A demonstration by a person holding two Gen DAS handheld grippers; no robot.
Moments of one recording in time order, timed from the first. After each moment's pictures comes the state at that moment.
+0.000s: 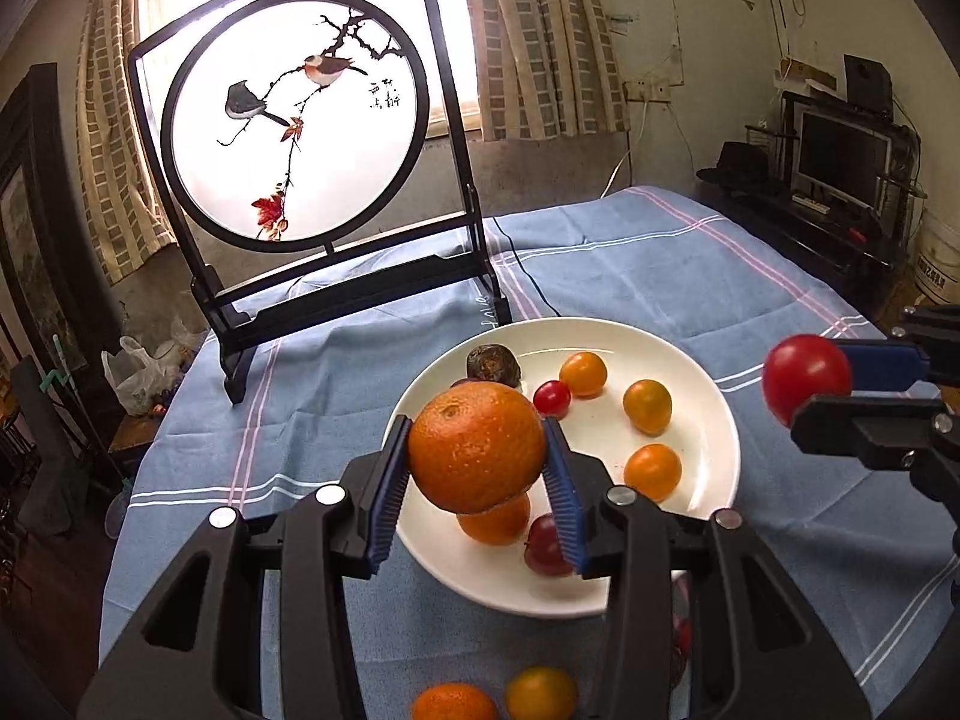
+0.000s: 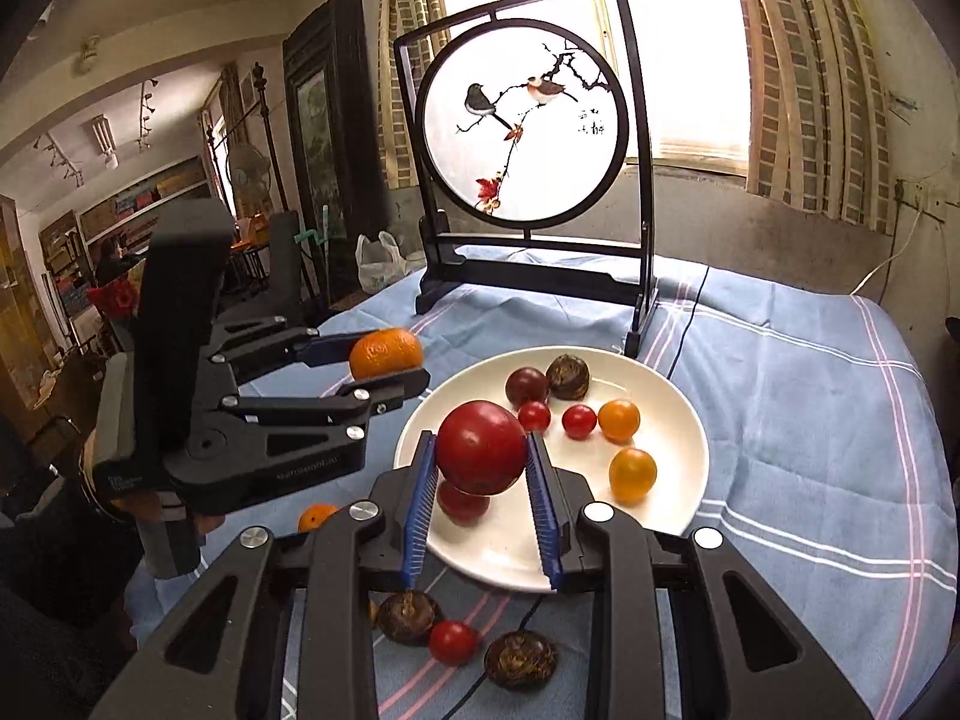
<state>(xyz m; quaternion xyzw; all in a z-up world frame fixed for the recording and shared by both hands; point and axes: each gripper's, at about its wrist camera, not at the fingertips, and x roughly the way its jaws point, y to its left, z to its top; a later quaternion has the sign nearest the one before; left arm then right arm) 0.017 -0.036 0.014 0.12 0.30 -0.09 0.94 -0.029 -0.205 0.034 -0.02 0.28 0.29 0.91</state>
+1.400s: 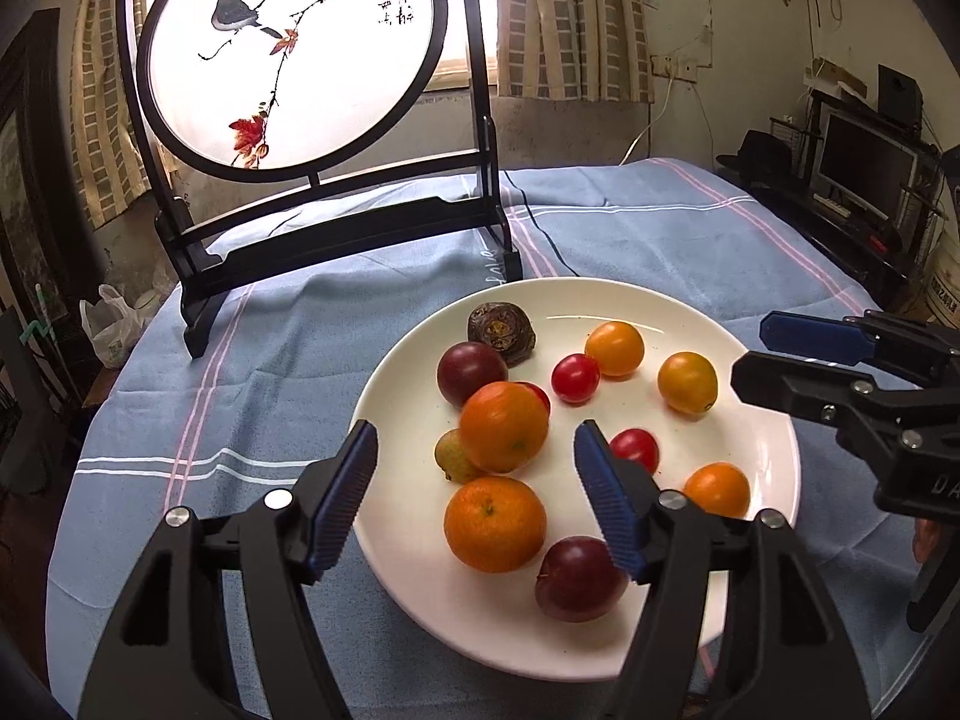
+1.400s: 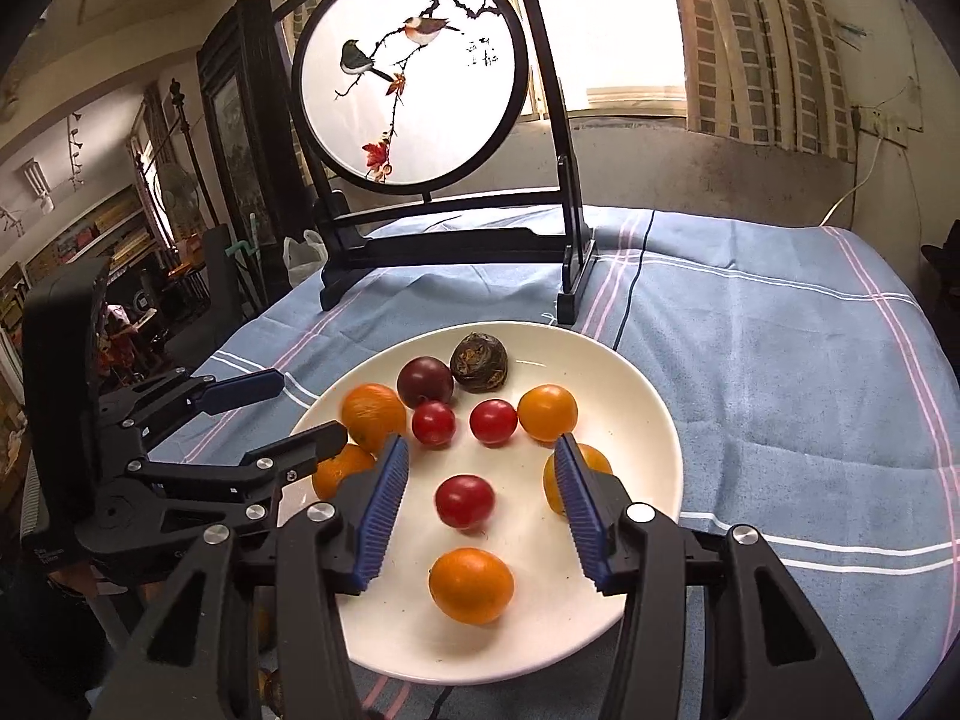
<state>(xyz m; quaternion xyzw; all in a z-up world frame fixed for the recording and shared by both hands) 0.064 -0.032 -0.030 0.09 0.34 -0.09 0.93 0.046 -0.210 -0.024 0.02 0.32 0.22 0.92</state>
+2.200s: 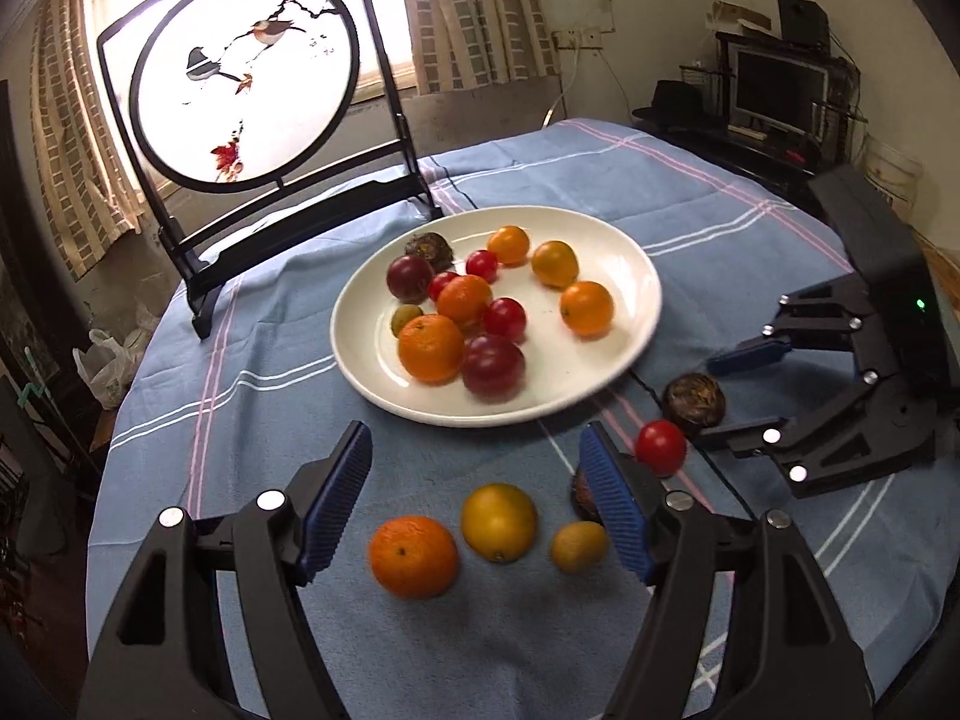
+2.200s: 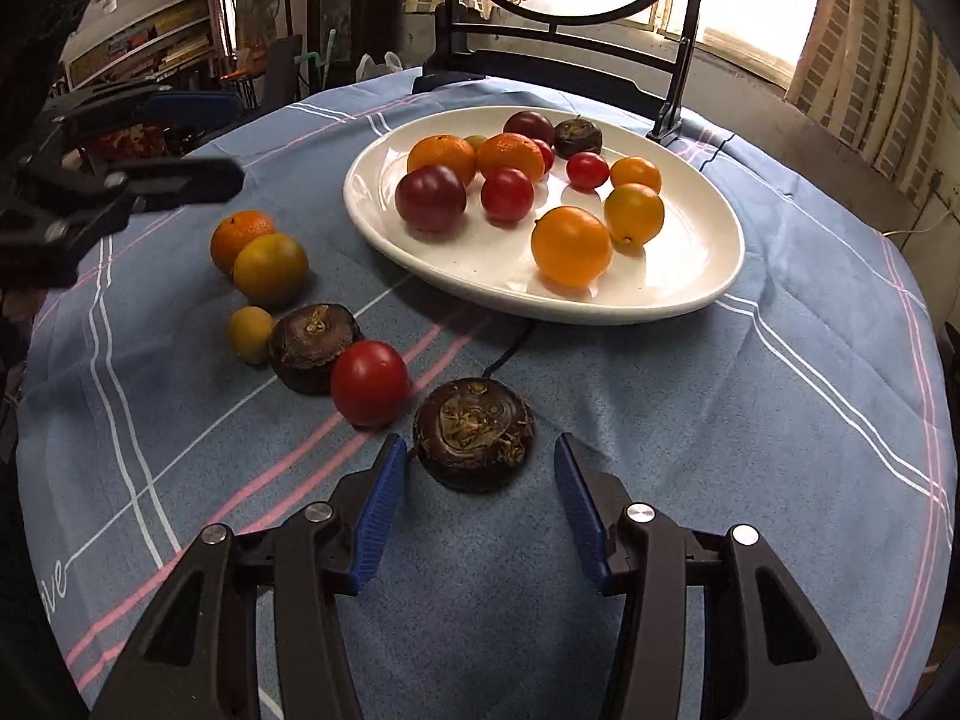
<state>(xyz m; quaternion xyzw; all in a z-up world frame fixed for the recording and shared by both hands) -0.072 -0.029 -0.031 0.17 0.34 -0.16 0.91 -0.054 -0.200 -0.093 -0.16 0.42 0.27 0.85</state>
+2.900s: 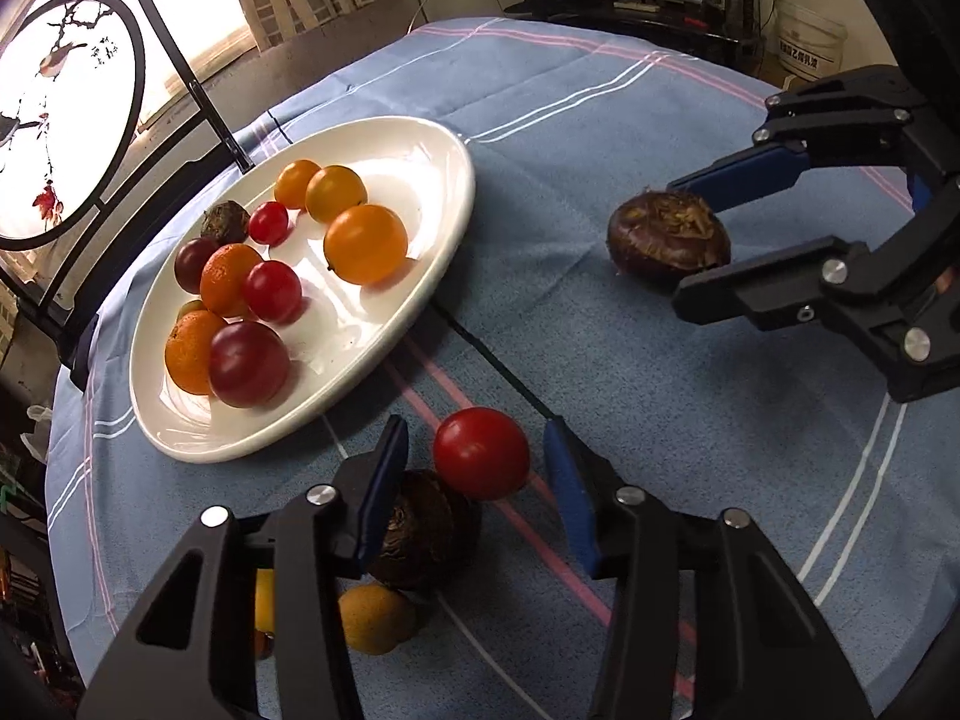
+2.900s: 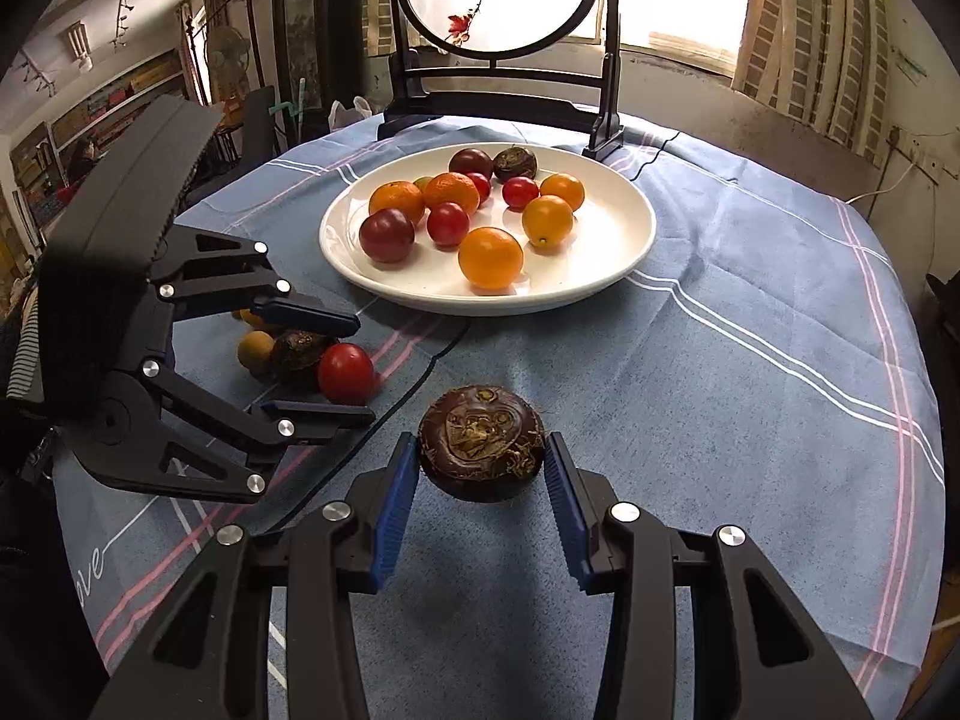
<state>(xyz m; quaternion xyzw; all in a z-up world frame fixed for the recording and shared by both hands) -0.057 -0.123 -0.096 0.27 0.41 -0.24 0.84 -0.073 -0.255 -0.066 -0.10 0.40 0.26 0.87</state>
